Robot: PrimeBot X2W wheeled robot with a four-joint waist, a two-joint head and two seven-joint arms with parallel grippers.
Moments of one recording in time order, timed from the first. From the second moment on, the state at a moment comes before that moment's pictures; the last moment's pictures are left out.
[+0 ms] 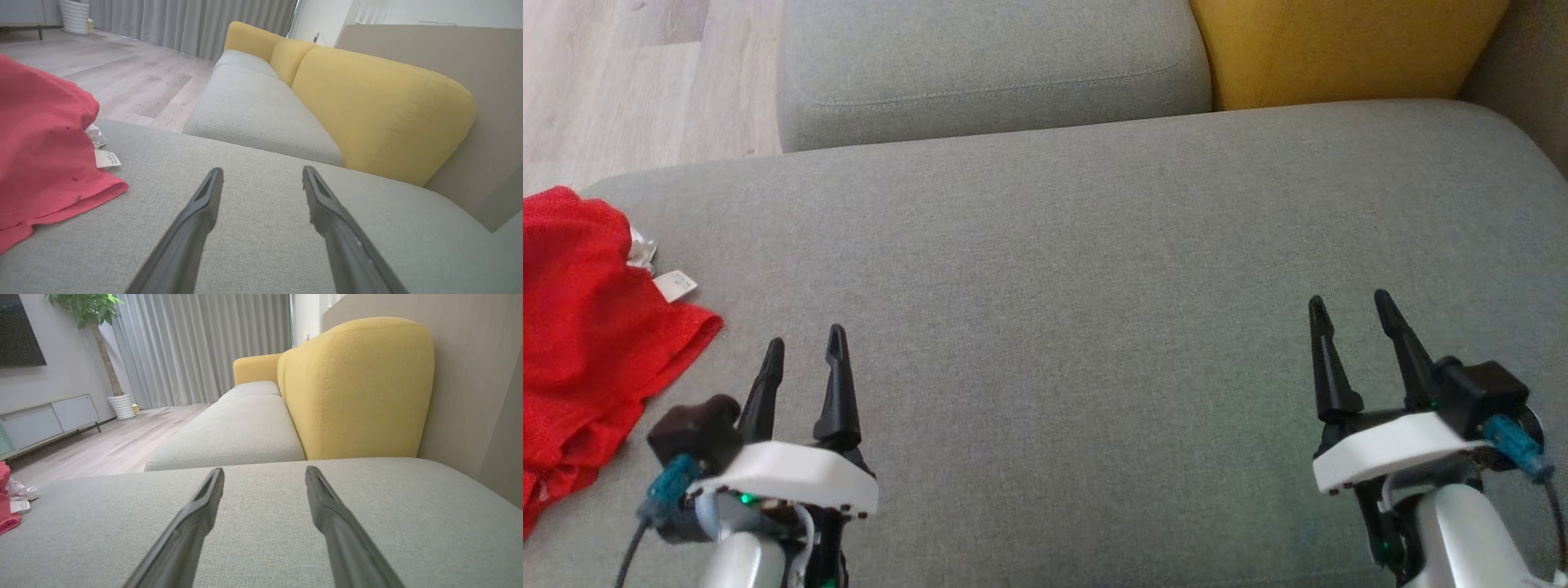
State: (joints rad) left arm -0.01 0.11 -0.22 0.05 -0.45 0.16 -0.14; right arm -0.08 -0.06 0.04 0.18 0.16 0.12 -0.11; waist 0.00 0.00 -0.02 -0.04
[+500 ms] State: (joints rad) left arm -0.01 0.13 -0.29 0.07 -0.35 0.21 -0.19; right arm -0.08 -0.05 0.05 0.19 0.09 0.12 -0.12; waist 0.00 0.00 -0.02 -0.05
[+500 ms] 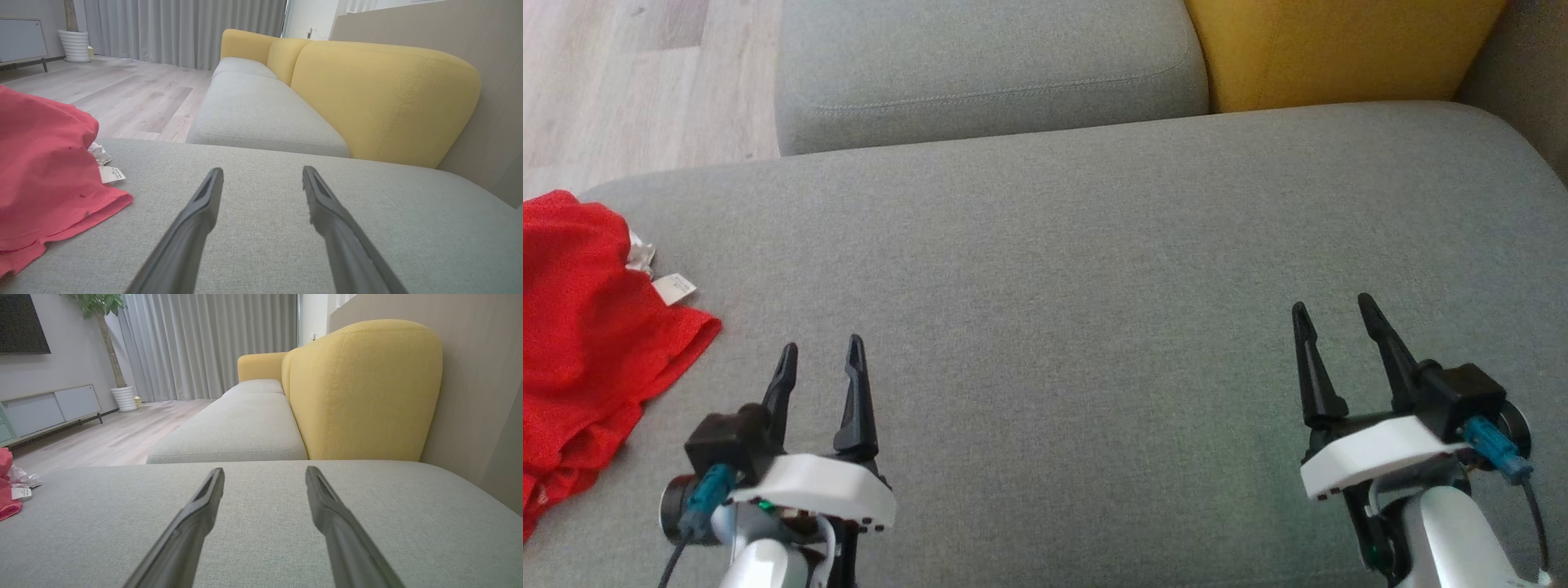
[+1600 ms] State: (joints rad) left arm 0.02 0.06 -0.20 0.19 -0.31 0.10 -0.25; right arm -0.07 -0.05 0.07 0.16 0.14 0.12 -0.06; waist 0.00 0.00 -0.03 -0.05
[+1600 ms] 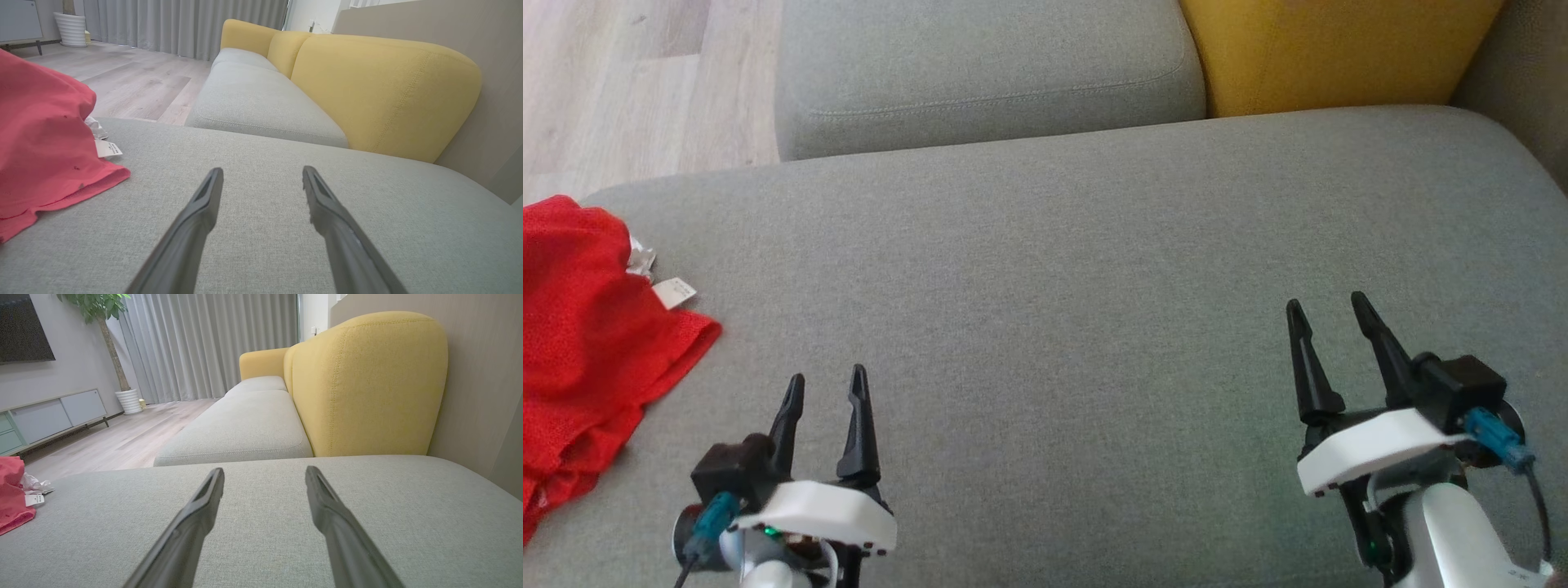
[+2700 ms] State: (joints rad) left arm 0.03 0.05 -0.18 0.20 -0.27 0.12 -0.25; right arm -0.06 -0.05 0.09 0.17 0.14 0.12 -0.05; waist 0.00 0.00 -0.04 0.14
